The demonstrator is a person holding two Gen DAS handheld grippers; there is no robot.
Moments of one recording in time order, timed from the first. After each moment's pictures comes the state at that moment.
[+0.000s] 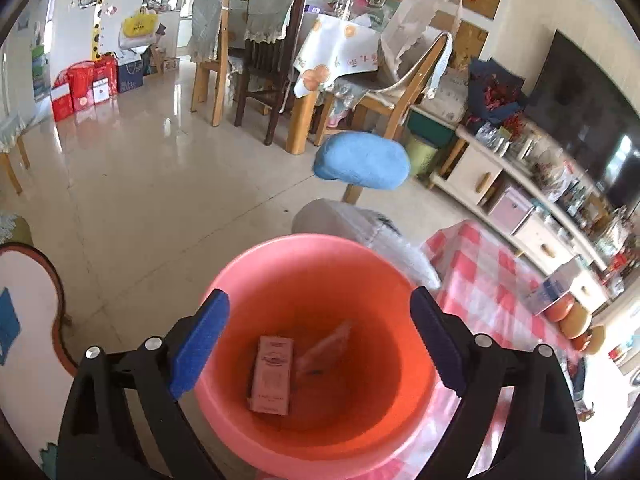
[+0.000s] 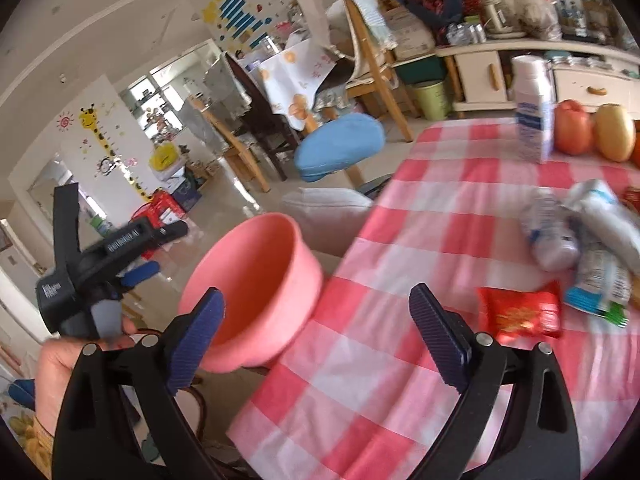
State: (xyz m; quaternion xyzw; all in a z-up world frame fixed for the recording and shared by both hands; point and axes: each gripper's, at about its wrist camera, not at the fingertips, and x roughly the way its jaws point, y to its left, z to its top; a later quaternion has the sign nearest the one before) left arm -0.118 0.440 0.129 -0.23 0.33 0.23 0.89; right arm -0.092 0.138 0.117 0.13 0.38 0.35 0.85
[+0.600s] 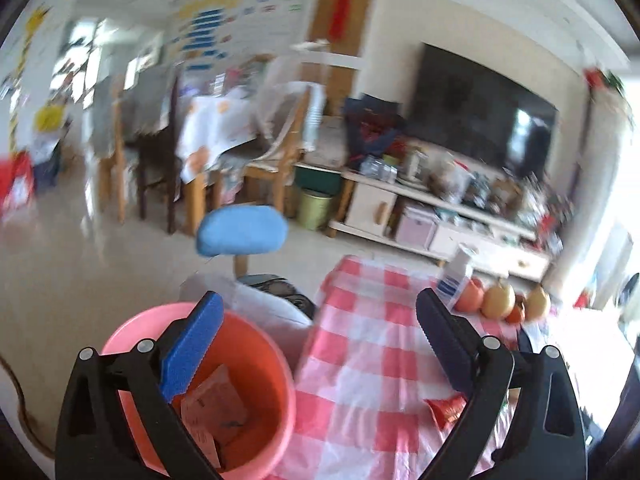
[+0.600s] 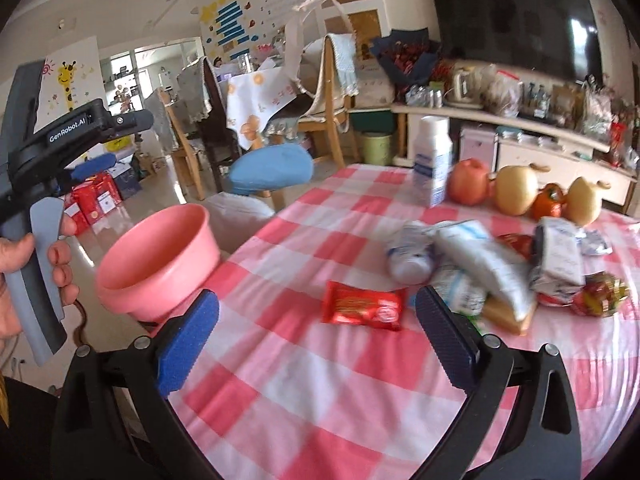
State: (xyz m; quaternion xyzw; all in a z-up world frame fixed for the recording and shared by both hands) left arm -0.101 0.317 0.168 -0.10 0.21 0.07 0.97; right arm -0.123 0.059 0.110 0.00 0.30 0.26 0.92
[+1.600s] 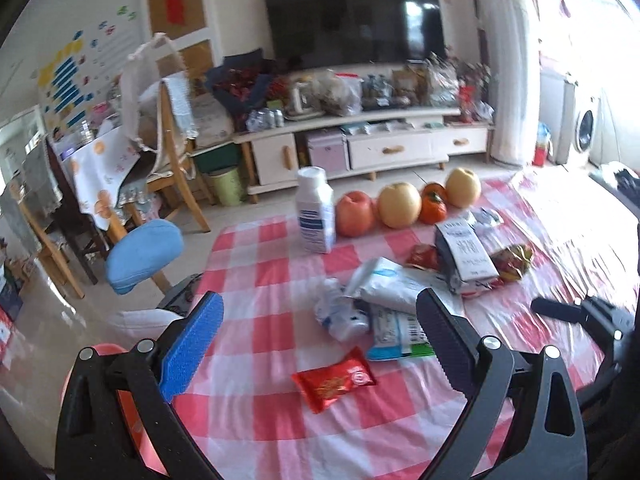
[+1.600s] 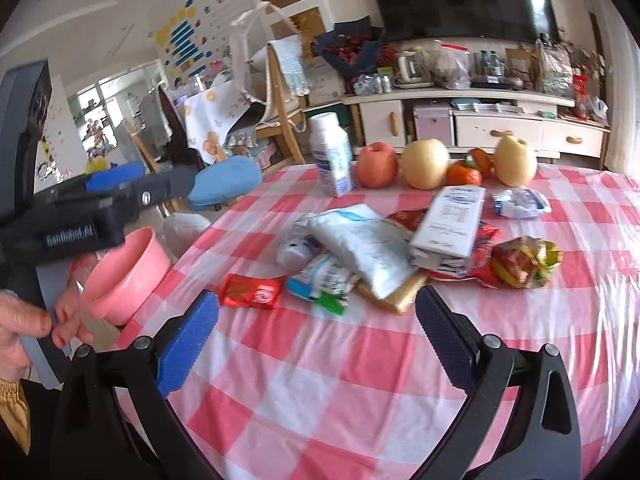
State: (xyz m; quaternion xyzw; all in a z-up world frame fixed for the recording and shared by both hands) left arm -0.067 0.121 0.157 0.10 0.30 -0.07 0.95; right arm -0.109 -0.073 0.110 0.07 0.33 0.22 0.92
